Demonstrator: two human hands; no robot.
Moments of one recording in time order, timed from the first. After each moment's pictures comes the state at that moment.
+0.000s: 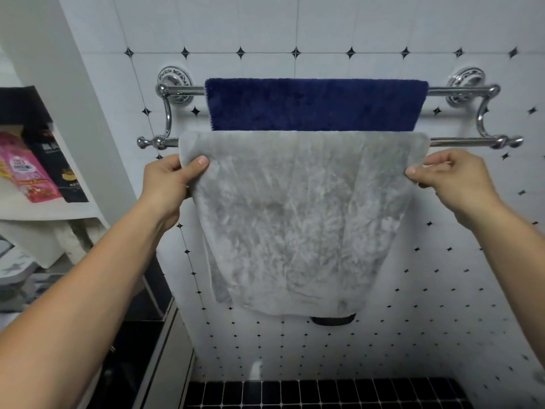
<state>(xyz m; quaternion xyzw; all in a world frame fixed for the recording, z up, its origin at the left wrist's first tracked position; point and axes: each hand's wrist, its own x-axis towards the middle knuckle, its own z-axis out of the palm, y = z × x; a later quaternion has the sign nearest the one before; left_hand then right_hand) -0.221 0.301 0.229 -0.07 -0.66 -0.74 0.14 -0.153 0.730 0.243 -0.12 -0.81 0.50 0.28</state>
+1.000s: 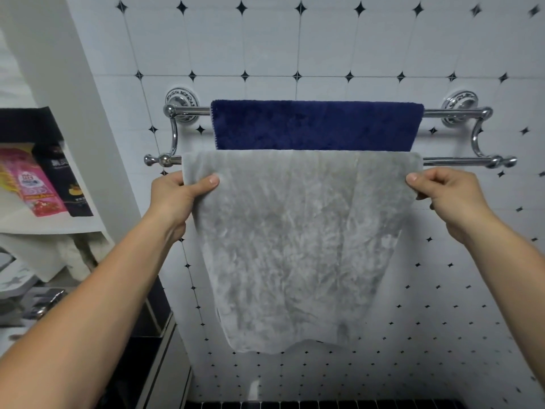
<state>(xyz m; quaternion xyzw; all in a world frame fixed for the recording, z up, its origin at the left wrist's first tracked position) -0.220 0.308 0.237 -0.02 -0.66 -0.74 0.15 -0.159 0.724 0.247 -0.08 -0.78 0.55 0.29</state>
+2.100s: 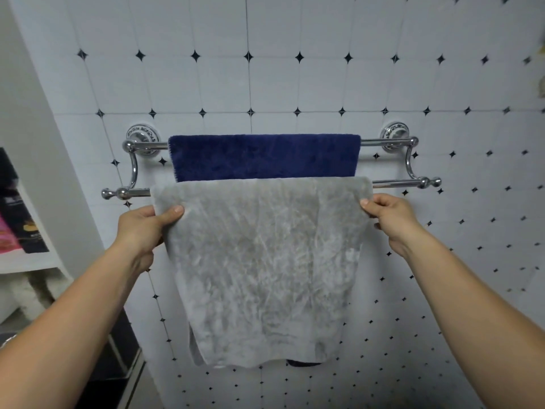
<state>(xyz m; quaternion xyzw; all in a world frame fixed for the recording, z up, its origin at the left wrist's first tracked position) -0.216 0.328 0.240 0.03 -0.67 -0.73 0.13 -0.160 0.739 0.243 -0.09 -0.73 0.64 0.23</state>
